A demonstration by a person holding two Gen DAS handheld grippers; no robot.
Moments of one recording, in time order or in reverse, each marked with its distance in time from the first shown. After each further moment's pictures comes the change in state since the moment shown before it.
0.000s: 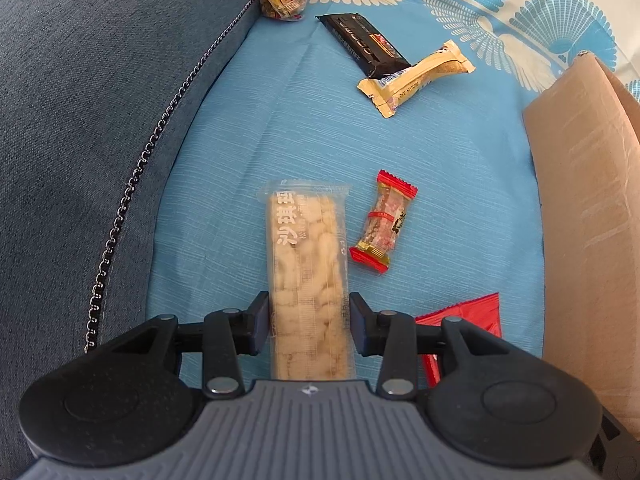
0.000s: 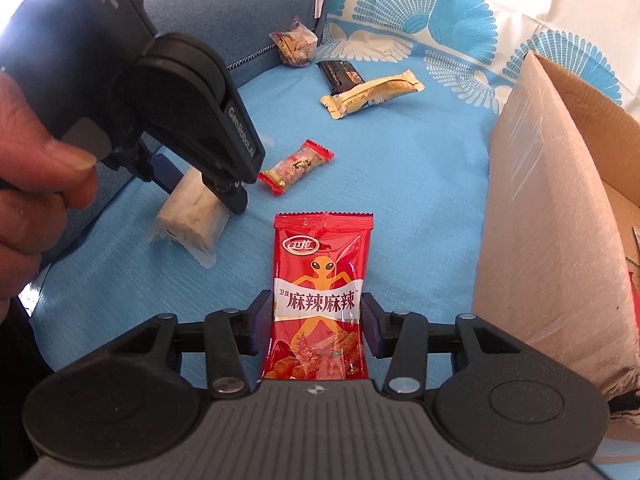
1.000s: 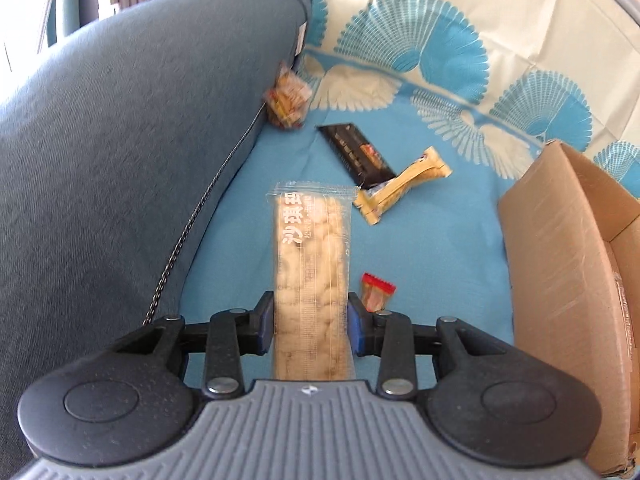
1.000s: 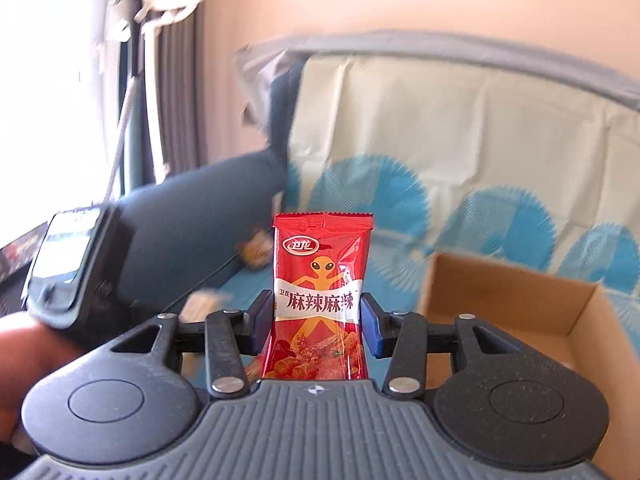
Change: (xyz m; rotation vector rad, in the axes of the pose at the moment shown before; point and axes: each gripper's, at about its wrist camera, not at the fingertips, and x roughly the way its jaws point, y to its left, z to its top) left arm -0.053 -0.005 0.007 -0.021 -0.284 -0.006; right arm -0.135 -0.070 0.056 0.063 -0.479 -0.042
